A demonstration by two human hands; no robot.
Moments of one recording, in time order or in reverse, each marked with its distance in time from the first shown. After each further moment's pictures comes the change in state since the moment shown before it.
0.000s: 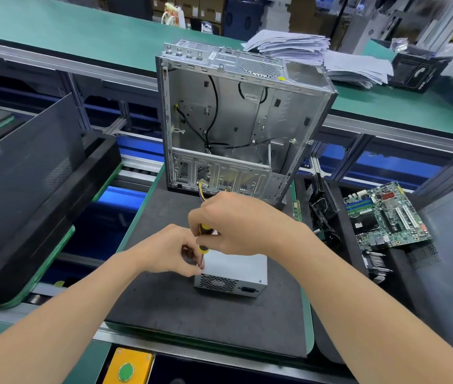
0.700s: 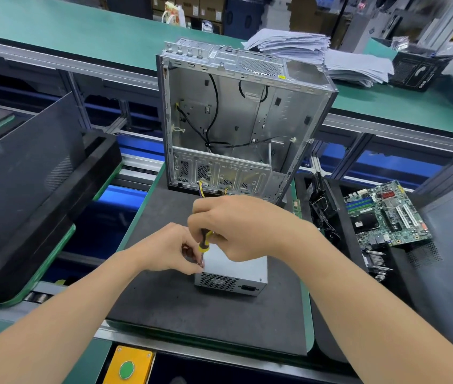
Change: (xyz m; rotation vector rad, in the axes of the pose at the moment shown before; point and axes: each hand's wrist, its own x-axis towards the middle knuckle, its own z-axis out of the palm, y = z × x) left_hand 0.000 -0.003 0.002 -0.014 0.022 0.004; right_hand -0.009 0.001 -0.004 -0.059 -0.060 -0.064
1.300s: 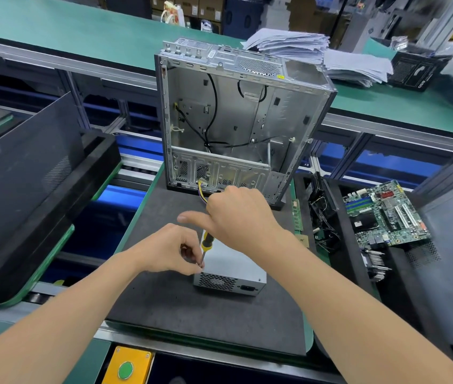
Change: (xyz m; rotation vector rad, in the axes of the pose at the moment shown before) left_hand 0.001 -0.008 0.003 -0.031 -0.023 -0.032; right_hand 0.019 -0.009 0.013 0.005 0.249 0.462
